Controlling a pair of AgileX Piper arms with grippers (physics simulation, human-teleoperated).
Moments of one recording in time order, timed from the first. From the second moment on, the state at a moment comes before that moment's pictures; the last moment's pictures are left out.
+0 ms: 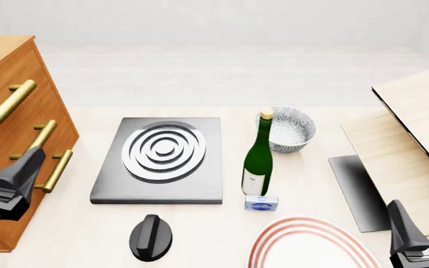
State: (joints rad) left arm -0.14 0.39 -0.44 0.19 0.07; right arm 0.00 0.01 -0.01 0.00 0.00
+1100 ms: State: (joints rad) left arm -0.36 0.88 -0.72 0.43 0.08; right arm 0.00 0.02 0.00 -0.02 0.00
